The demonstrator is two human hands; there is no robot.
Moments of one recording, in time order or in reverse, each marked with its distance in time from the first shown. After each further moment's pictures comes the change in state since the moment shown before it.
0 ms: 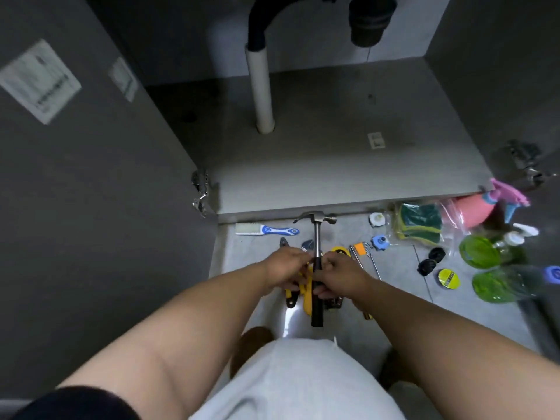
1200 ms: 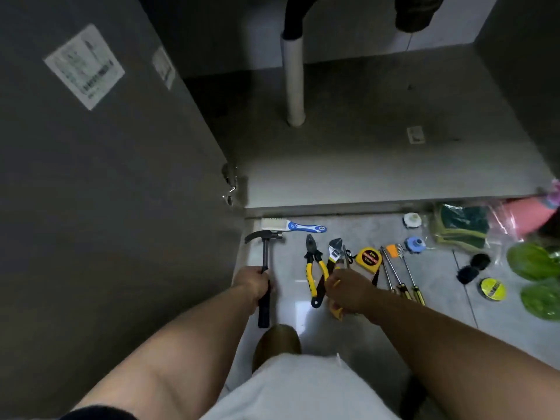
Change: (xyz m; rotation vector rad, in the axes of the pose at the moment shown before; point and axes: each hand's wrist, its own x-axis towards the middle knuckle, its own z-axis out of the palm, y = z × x) left_hand 0.000 -0.111 -0.059 -0.304 0.549 -0.256; right_hand 0.013 -0.002 0.041 -0.575 -0.154 0.008
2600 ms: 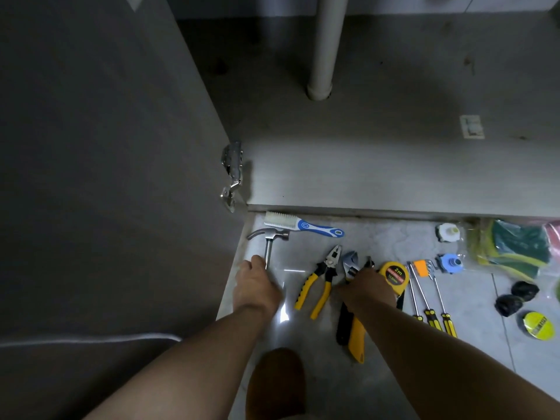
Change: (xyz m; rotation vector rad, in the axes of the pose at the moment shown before) left_hand 0.054 0.000 0.016 0.524 0.128 0.273; right_hand 0.120 0.020 0.024 -0.082 0.402 0.384
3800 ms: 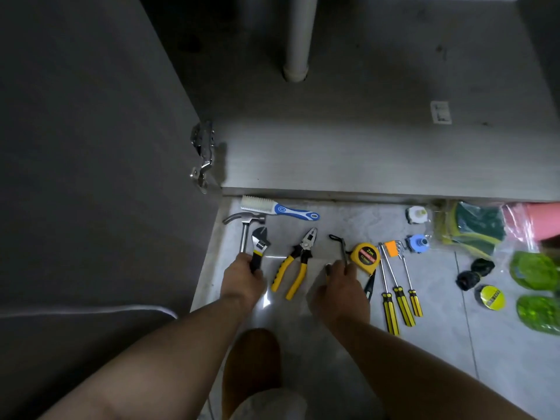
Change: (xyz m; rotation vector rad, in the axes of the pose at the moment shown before) left_hand -0.005 -0.008 0.027 -0.255 -0.055 -0.085; right_hand -0.038 0.037 0.024 -0.004 0.143 -0.277
